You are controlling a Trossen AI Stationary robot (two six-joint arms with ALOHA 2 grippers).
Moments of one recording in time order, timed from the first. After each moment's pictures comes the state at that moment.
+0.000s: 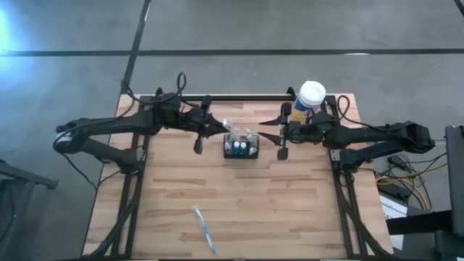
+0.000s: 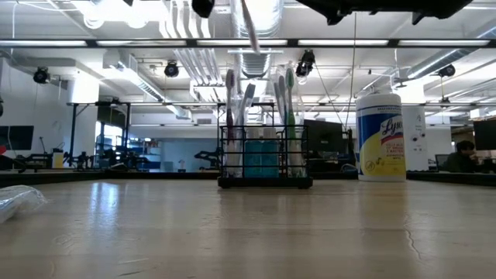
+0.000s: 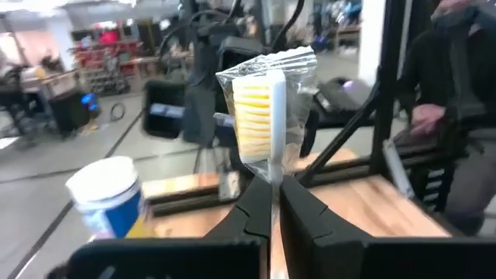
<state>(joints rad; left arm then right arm) 0.22 1.19 1.03 0.16 0.36 0.14 -0.11 1.09 0.68 0.51 -0.02 -0.26</state>
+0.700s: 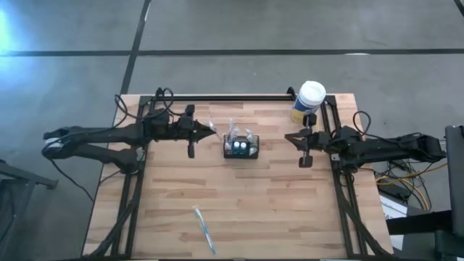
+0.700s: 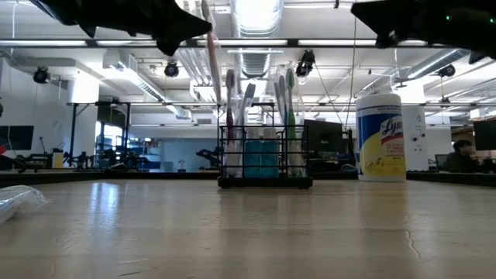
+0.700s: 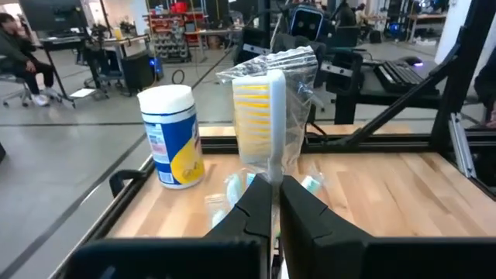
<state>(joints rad) 0.22 0.98 0.65 0.29 0.13 0.07 -0.10 0.69 0.21 0.77 -0.02 -0.21</state>
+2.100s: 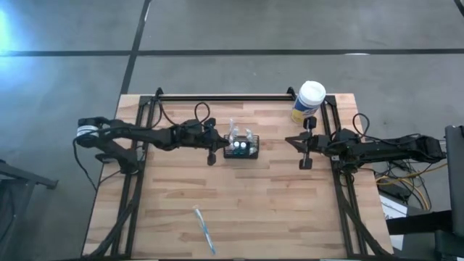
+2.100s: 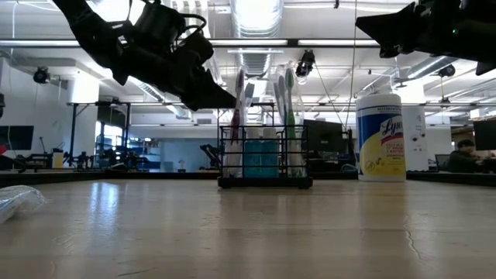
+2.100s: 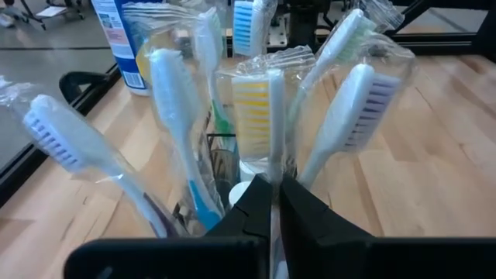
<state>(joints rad) 0.21 1.44 0.63 0.50 0.12 0.09 -0.10 0.67 0.13 0.79 -0.02 -0.24</state>
